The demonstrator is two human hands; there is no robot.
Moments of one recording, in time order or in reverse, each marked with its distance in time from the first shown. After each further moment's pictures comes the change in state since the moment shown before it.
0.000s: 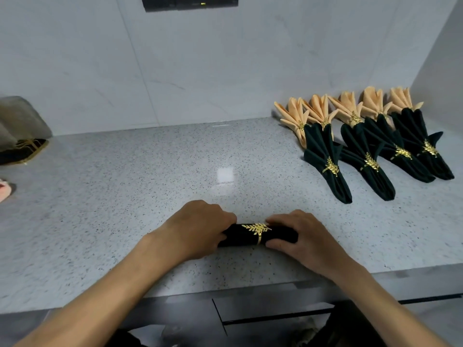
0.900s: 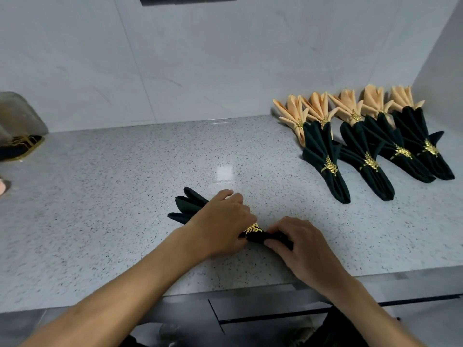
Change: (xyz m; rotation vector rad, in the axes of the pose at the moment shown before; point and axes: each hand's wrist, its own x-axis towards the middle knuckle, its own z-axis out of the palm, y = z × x) left_hand 0.039 0.022 0.020 0.075 0.220 0.155; right_hand -0.013 -0.008 0.013 -0.003 0.174 -0.083
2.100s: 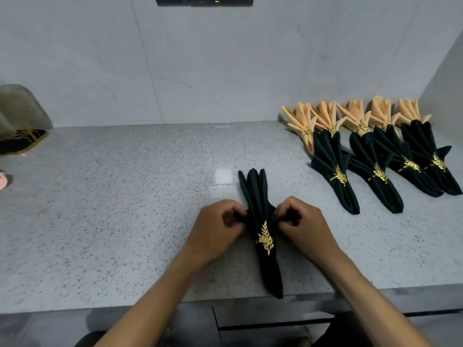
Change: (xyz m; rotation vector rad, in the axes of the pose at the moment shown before) left_hand -0.018 -0.014 0.048 -0.994 0.475 -0.502; right_hand 0.051 0.014 0.002 0.265 0.096 0.177
